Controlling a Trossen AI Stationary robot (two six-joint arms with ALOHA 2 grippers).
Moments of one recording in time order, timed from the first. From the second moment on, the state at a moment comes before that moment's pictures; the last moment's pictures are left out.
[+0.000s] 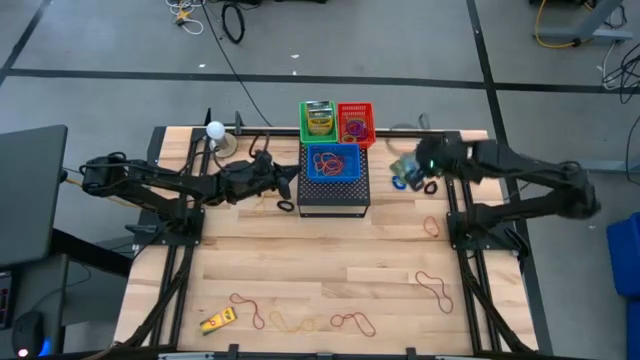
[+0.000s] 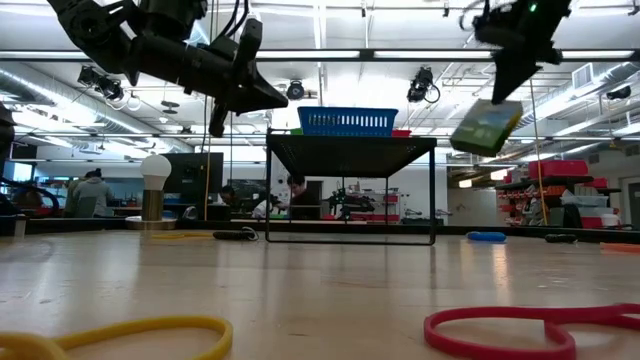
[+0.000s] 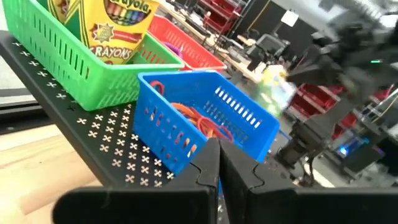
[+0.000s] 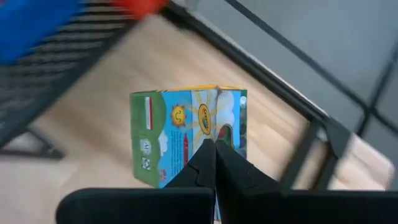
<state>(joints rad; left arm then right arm) 0.14 1.26 0.51 0.66 -0.38 -0.57 -0.25 1.04 1.12 -1.20 0.49 0.49</state>
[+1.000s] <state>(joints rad) -0.03 1.27 0.51 0.58 -0.39 -0.58 0.39 1.66 1.12 -0.31 0.62 -0.49</state>
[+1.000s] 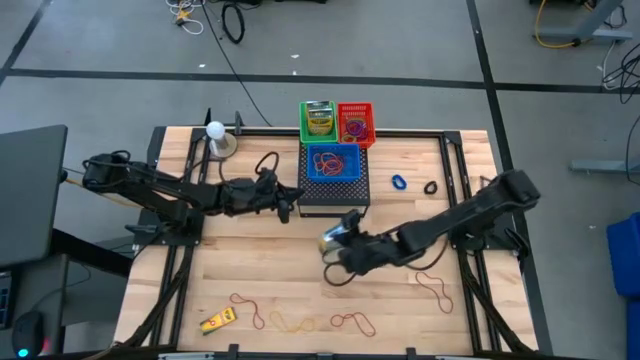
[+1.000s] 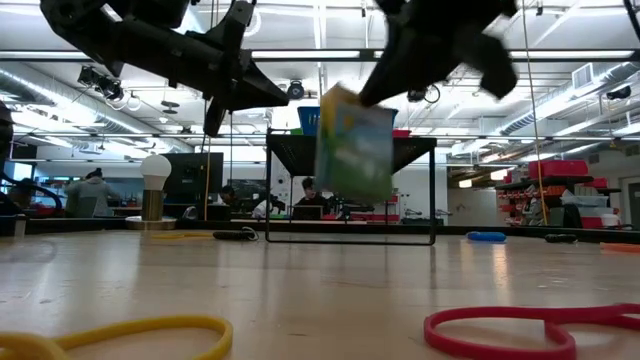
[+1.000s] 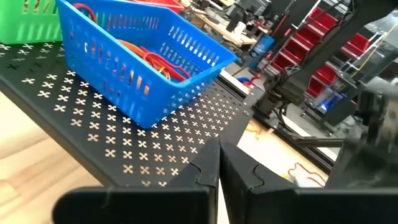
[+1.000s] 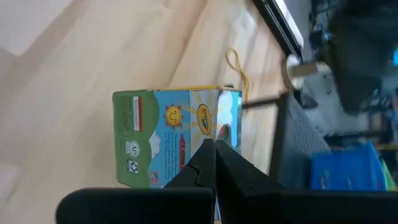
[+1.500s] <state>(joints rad) -0.07 1.27 0.51 0.57 -0.46 -0.58 0.41 1.84 1.12 -0.15 0.65 -0.64</state>
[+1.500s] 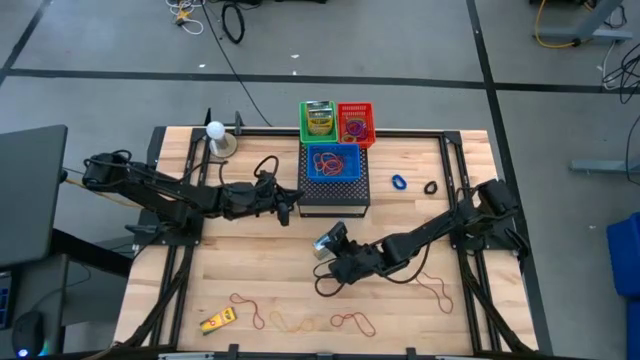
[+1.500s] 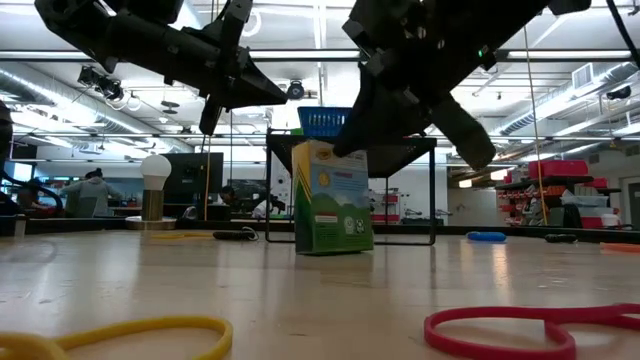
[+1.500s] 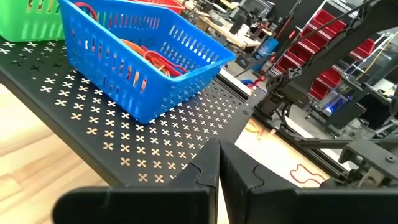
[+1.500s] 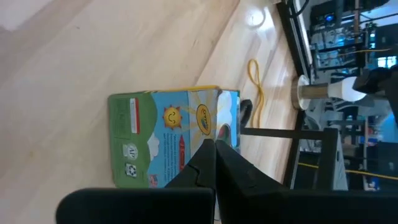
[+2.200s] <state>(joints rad) -0.15 1.27 0.51 0.53 -0.36 -0.54 0.52 1.84 1.17 -0.18 0.80 -0.44</state>
